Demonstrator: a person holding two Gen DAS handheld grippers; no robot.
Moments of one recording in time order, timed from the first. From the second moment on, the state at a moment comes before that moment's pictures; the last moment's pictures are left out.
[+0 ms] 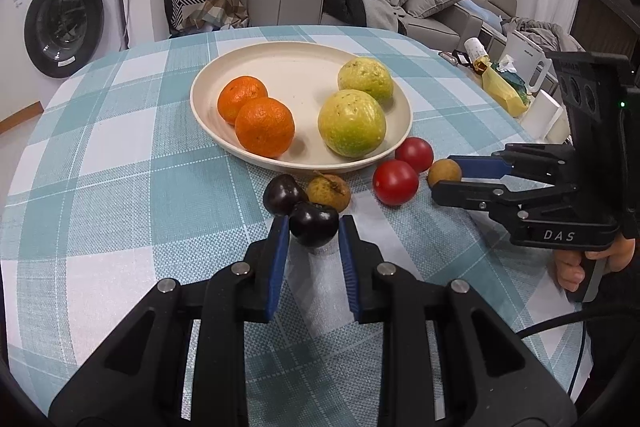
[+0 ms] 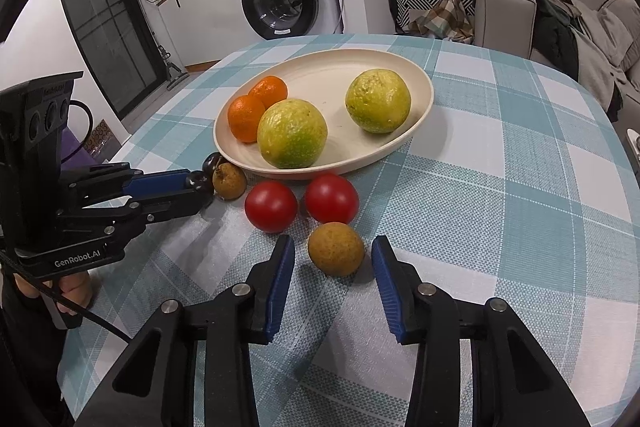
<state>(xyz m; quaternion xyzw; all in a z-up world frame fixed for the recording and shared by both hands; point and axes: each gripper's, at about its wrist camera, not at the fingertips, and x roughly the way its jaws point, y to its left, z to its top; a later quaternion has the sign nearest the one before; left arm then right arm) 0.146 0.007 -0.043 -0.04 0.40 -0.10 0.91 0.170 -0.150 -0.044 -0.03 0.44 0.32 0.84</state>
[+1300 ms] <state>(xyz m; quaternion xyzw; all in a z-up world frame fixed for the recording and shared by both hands) 0.136 0.016 -0.027 -0.06 0.36 -0.09 0.92 0.167 -0.159 -0.029 -0.01 0.40 0.32 0.86</state>
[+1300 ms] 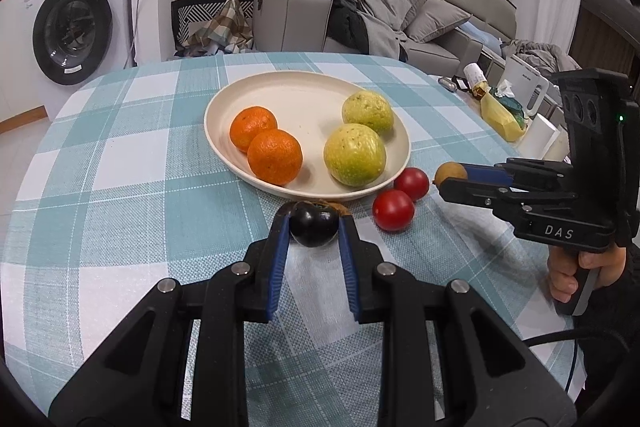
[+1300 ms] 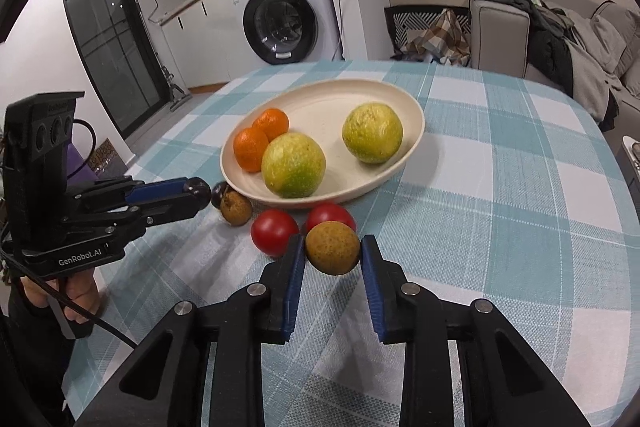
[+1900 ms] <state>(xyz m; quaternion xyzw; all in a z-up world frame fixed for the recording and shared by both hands) 0.147 0.015 0.004 -0.06 0.32 -0.08 0.94 0.174 -0.156 -0.006 0.03 0.36 0.32 0.88</state>
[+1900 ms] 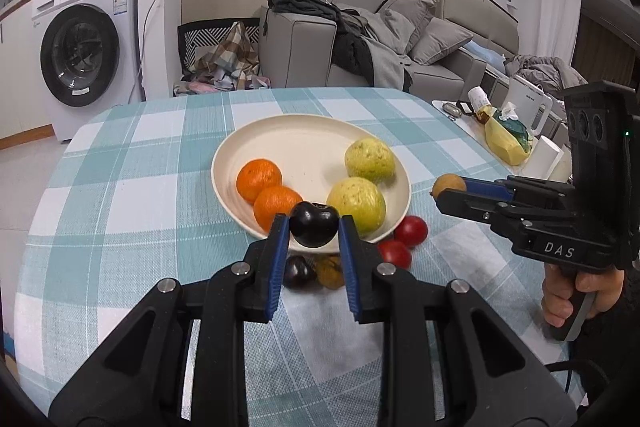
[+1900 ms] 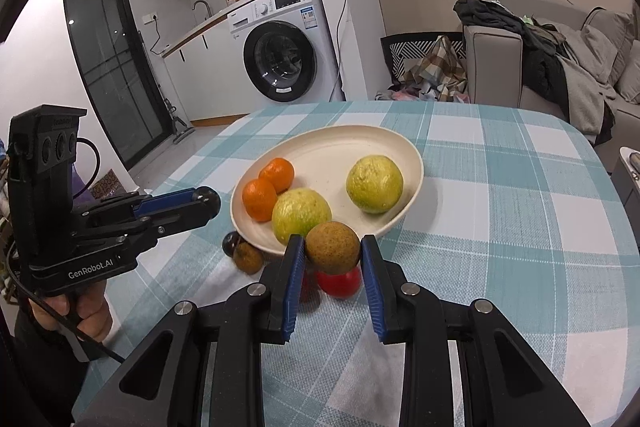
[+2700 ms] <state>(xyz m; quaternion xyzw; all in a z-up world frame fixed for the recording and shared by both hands) 0.187 0.002 0.012 -0.05 0.32 -0.08 0.94 0.217 -0.142 -0.005 0.03 0.36 0.31 0.88</state>
